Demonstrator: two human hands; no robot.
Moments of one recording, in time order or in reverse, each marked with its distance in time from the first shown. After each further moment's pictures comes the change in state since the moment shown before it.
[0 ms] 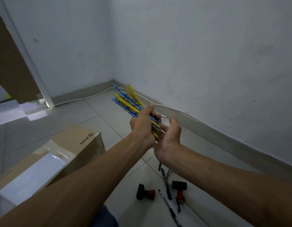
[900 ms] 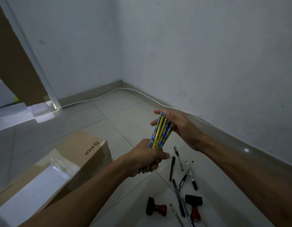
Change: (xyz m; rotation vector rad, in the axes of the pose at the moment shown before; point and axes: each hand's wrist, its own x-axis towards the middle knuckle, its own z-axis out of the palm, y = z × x) left_hand 0.033 0.012 -0.075 1.033 -0.381 -0.119; right_hand 0.076 -0.058 -0.004 -1.075 -0.609 -0.453
